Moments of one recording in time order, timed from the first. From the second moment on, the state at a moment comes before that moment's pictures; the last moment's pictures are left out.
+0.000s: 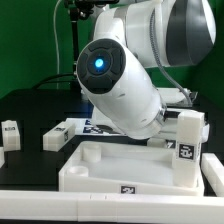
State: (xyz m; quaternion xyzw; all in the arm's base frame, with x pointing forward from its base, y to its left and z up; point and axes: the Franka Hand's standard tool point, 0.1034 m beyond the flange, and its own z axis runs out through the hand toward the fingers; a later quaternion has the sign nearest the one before) arm 0.457 0.073 0.015 -0.87 0.21 0.42 0.16
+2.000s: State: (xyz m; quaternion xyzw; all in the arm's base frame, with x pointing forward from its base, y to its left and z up) arm 0.549 0.028 0.136 -0.97 0.15 0.14 0.10
